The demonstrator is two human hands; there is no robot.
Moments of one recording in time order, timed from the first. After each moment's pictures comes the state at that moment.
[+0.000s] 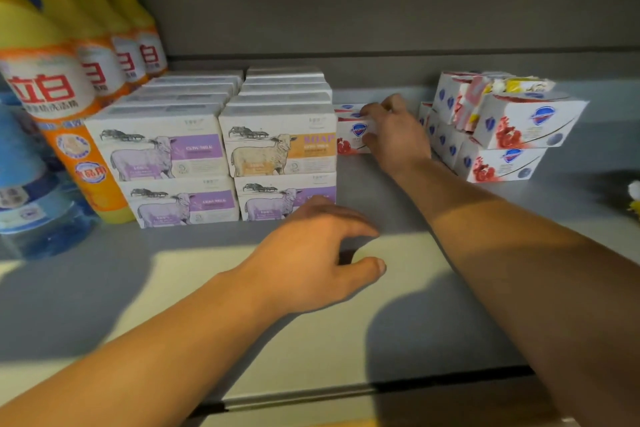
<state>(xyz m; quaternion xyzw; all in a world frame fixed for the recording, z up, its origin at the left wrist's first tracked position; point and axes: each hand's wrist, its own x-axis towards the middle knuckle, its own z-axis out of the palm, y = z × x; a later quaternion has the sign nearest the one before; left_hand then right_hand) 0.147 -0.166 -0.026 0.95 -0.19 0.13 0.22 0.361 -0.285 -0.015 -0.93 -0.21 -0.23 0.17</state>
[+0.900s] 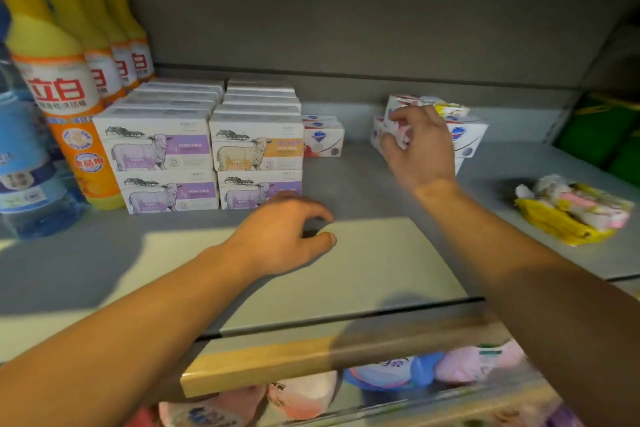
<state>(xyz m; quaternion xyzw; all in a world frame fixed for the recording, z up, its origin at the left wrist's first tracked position) 0.141 -0.169 -0.023 0.96 -0.14 0.13 0.22 0.269 -0.369 0.021 -0.86 -0.18 -0.36 0.31</state>
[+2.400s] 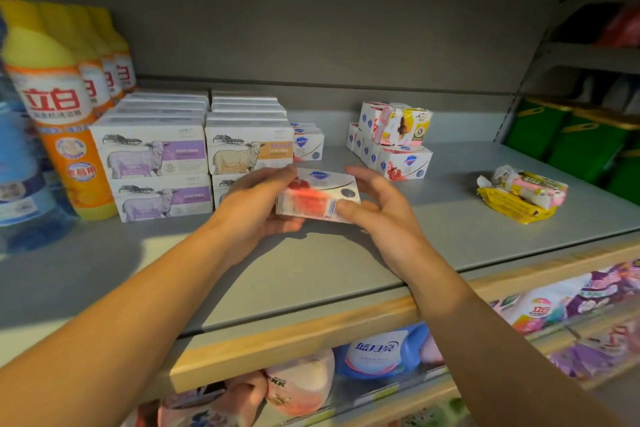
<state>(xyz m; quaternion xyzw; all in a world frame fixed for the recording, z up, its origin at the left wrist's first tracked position) 0.135 -0.156 -0.006 0.63 0.01 0.03 0.78 0.151 -0.349 -0.018 -0.68 -0.18 -0.01 0.71</state>
